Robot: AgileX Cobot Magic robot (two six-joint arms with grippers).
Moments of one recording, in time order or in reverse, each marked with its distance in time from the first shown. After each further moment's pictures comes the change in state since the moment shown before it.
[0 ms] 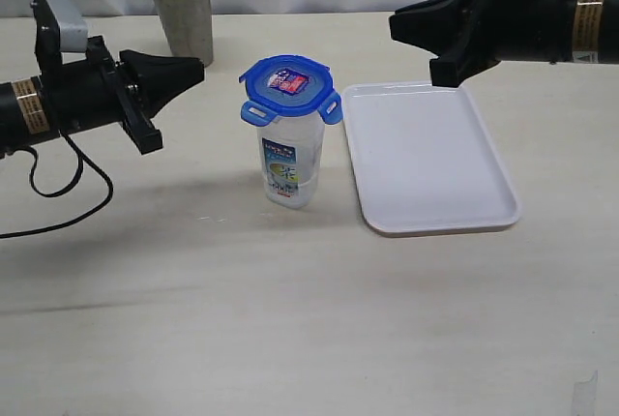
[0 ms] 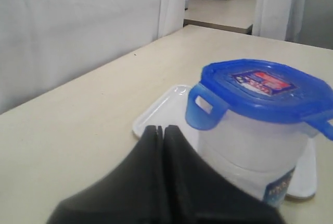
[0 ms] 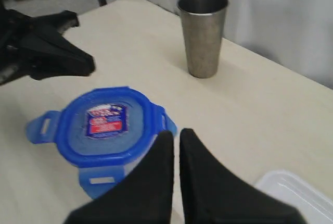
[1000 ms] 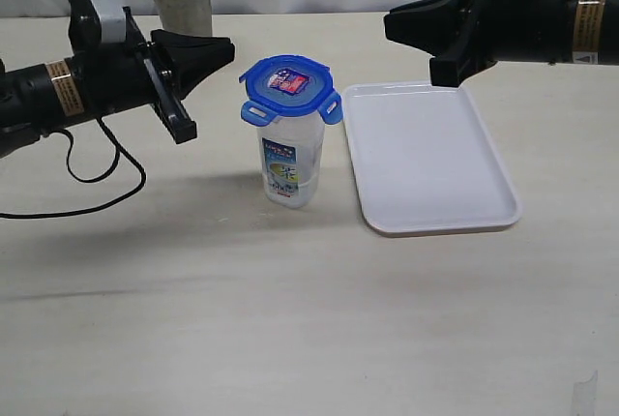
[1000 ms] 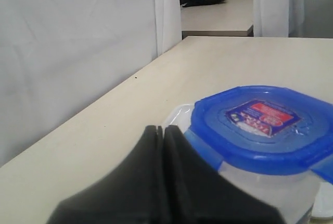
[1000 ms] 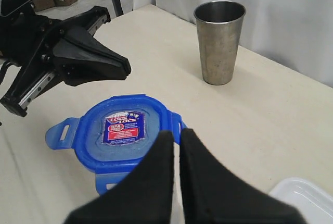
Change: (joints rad) left arm -0.101 0.002 -0.065 -0.075 0.034 0.124; right arm 0.000 0.000 0.004 0.011 -0.037 0.002
